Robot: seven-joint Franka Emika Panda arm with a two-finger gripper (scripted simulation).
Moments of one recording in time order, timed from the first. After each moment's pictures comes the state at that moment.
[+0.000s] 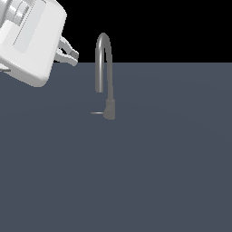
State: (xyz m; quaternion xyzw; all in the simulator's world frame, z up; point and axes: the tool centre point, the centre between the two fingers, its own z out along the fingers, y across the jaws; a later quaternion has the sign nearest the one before) arm -0.101 0.098 0.300 0.71 0.52 -0.02 0.48
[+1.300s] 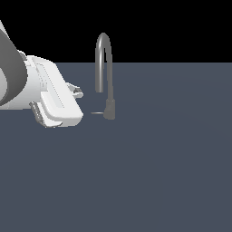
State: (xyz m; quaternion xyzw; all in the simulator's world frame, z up) arm -0.065 0.110 0.210 0.49 0.63 -0.02 0.60
